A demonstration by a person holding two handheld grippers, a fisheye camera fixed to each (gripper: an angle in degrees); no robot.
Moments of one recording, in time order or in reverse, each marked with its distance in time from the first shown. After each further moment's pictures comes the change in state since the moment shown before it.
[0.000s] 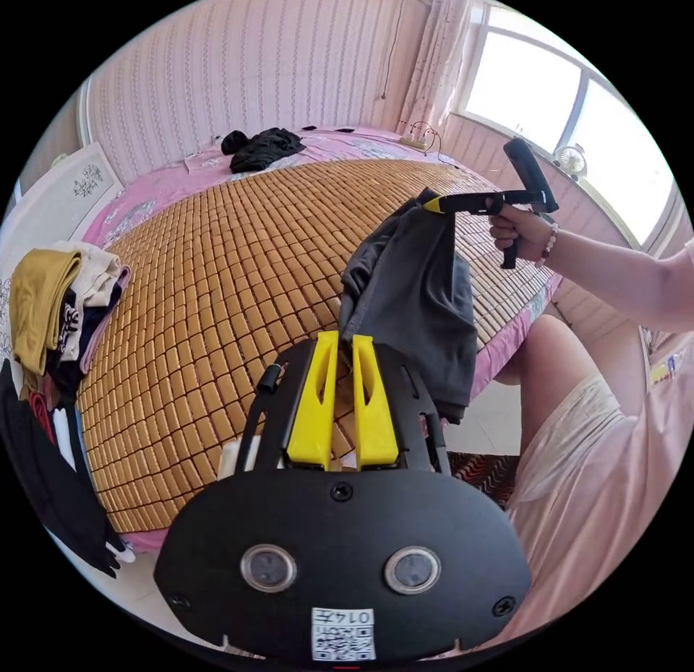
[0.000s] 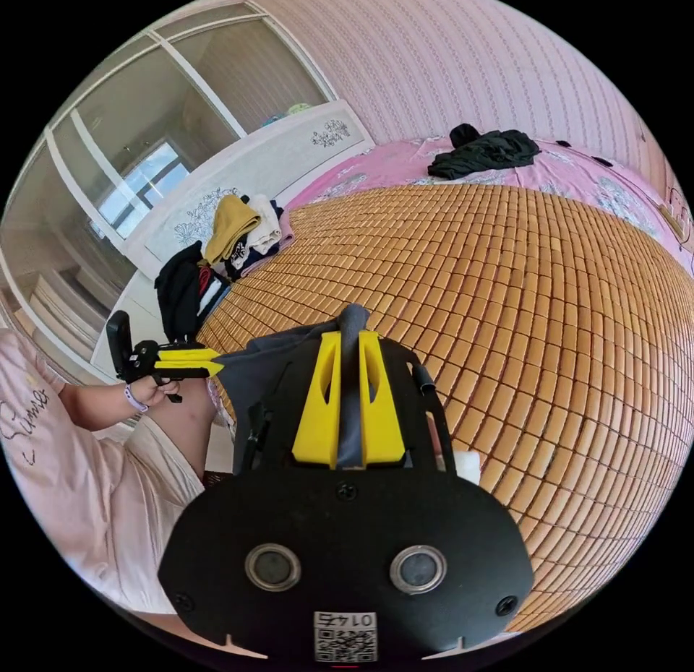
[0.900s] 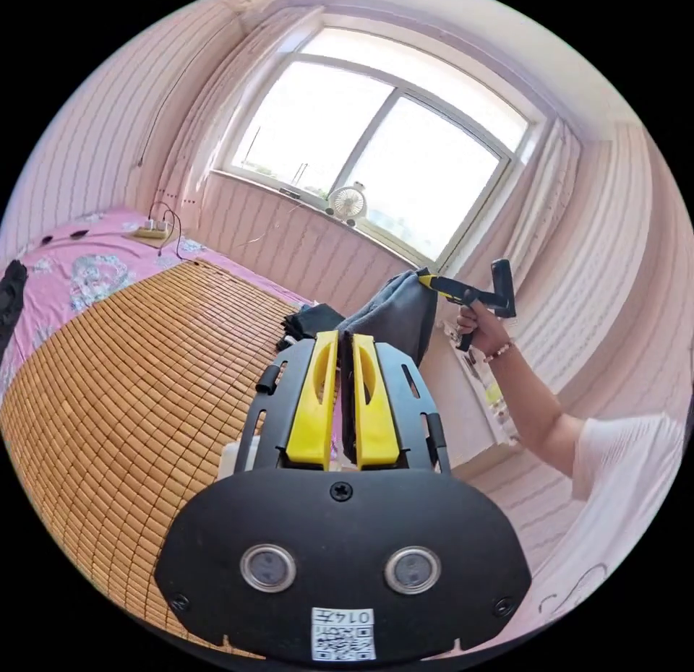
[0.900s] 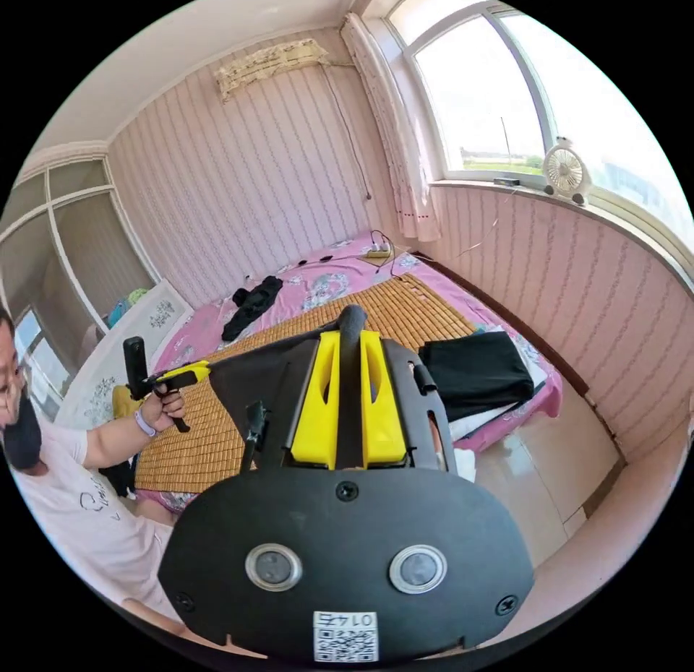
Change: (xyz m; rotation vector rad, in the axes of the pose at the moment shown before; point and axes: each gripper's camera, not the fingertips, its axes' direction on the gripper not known) left arm 0.319 -0.378 -0.011 0.160 0.835 0.289; right arm 0.065 0.143 -0.488 0.454 0.740 0.646
